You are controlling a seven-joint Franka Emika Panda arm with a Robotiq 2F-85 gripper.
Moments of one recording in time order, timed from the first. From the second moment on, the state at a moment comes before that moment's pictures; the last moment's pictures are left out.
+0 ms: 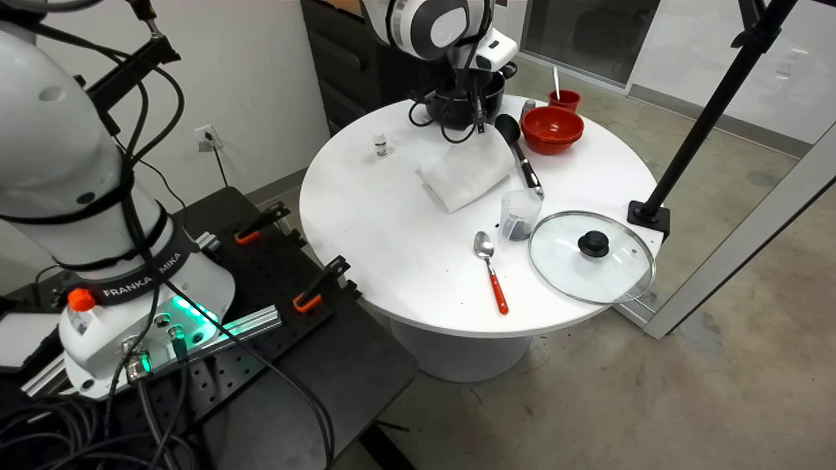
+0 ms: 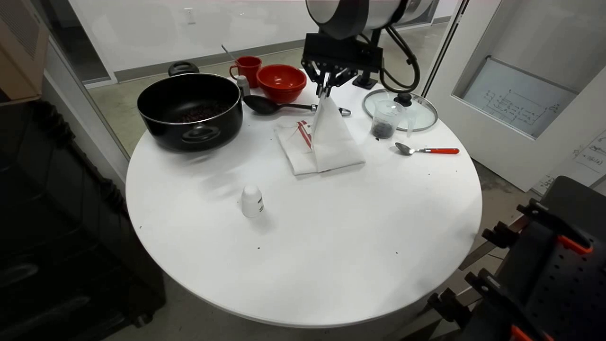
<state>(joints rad) 0.19 0.63 -0.25 -1.97 0.16 2.83 0.65</state>
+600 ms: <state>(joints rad) 0.18 0.64 -0.24 -1.96 0.16 2.85 0.71</state>
